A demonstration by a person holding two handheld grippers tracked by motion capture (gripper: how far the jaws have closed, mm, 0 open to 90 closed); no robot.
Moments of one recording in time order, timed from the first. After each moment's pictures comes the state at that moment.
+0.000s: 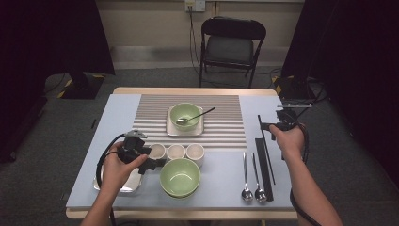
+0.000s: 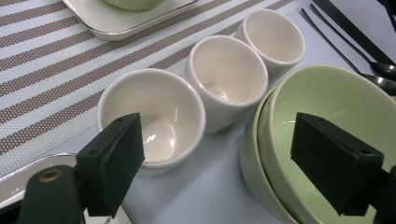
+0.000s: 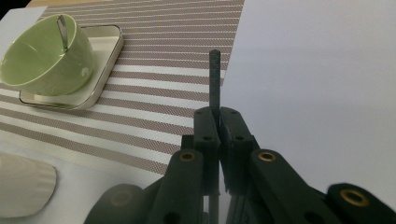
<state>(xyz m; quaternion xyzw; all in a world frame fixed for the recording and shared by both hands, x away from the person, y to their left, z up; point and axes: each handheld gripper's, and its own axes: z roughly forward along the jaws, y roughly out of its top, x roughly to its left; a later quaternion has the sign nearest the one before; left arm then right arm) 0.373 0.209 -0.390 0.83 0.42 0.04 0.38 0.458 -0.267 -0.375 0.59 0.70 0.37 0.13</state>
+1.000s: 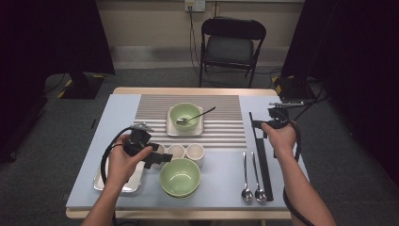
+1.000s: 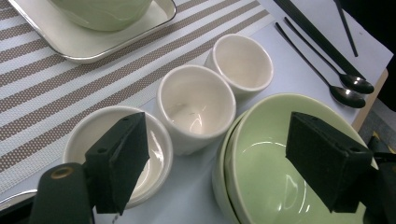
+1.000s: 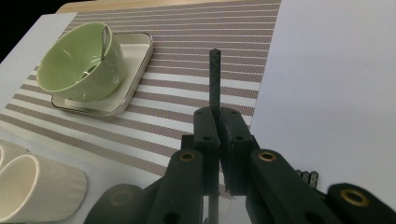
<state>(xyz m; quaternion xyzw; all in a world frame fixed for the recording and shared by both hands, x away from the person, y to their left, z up) 0.384 0.191 -0.372 0.83 0.41 0.00 0.39 0.460 -0.242 -0.368 0.57 0.71 0.39 0.12</state>
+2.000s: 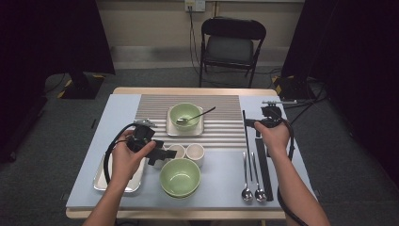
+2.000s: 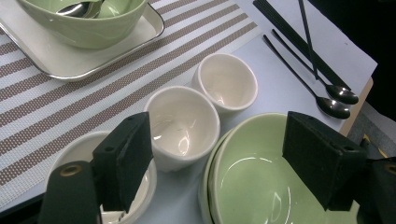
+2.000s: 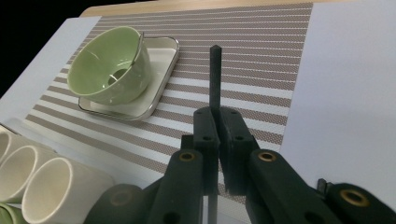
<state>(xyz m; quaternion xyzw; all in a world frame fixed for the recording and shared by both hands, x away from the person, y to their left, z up) 0.390 0.180 -0.363 0.82 0.40 0.00 0.40 0.460 -0.221 -0.363 0.56 0.71 0.41 0.10</state>
